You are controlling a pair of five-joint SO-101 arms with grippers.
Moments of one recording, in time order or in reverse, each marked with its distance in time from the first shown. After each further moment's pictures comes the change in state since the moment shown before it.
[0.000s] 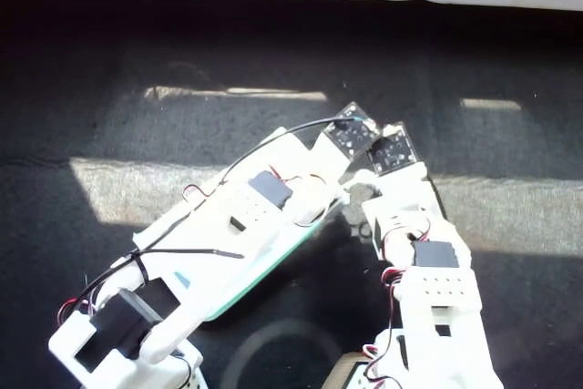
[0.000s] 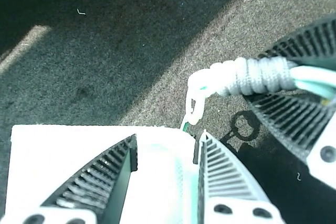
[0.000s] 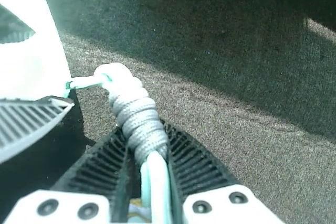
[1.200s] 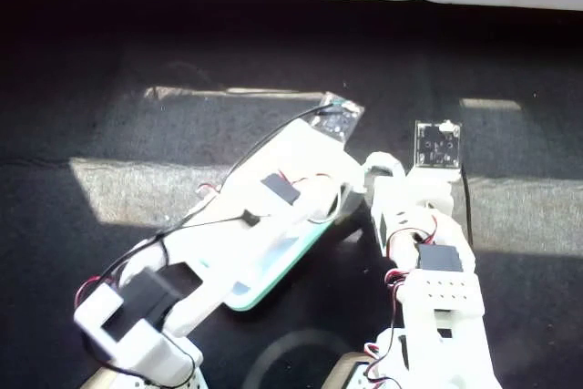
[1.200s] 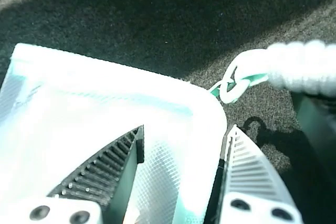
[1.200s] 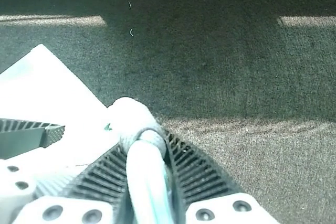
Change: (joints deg) left arm -1.5 6.6 -3.9 -10.5 19.0; right arm 2.2 -0.3 2.0 -7.5 -21.4
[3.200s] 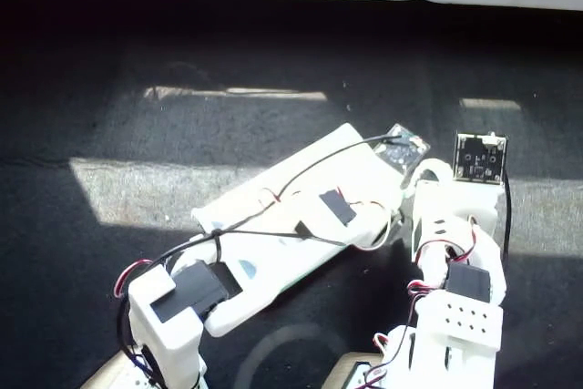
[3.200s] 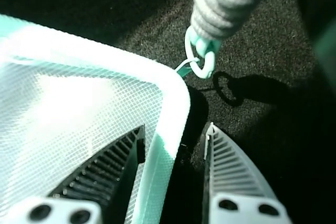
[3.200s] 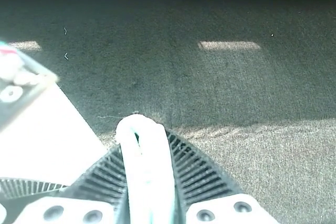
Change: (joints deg) left arm 11.6 10.2 -11.0 5.9 0.4; right arm 12.8 -12.0 0.3 6.0 9.5
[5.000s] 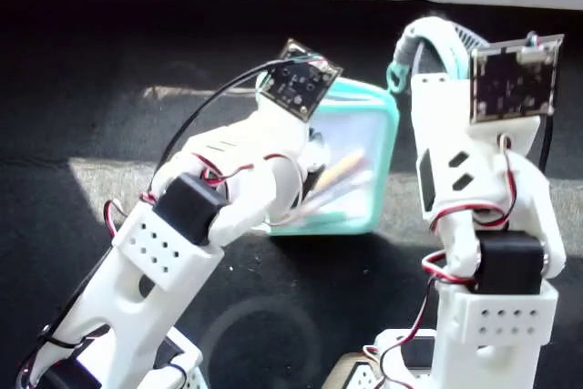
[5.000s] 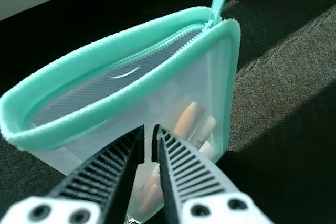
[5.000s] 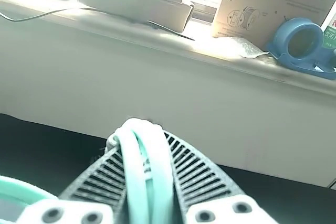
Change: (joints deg) left arm -13.1 -49.2 -3.5 32.7 -8.5; right arm -14.9 17.1 -60.9 14.9 3.2
